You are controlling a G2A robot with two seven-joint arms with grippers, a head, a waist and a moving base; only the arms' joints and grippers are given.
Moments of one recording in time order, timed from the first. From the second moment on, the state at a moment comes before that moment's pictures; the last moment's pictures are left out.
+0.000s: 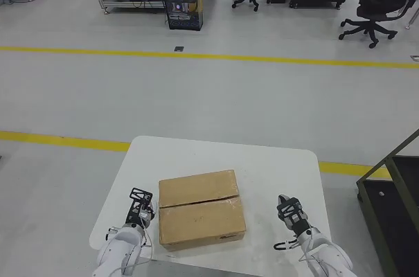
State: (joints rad) left arm 1.51 -1.28 -1.37 -1.50 1.58 -0.02 -0.29; right arm -1.61 -1.20 1.42 -1.47 -1.55 -0.18 -0.14
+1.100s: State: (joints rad) left arm 1.72 -1.26 -1.51 -1.63 1.60 -0.11 -0.36; right arm -1.50 -1.21 1.32 -1.37 -1.57 -0.19 -0.14
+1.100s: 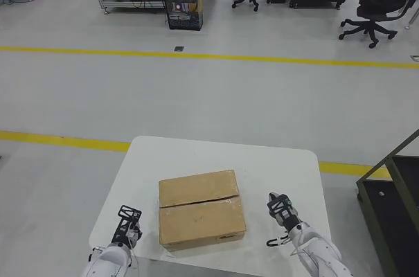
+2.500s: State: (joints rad) left arm 1.66 -1.25 -1.42 -1.59 1.54 -0.29 -0.35; right arm -1.45 -1.24 1.14 -1.23 -1.56 -0.28 -0.23
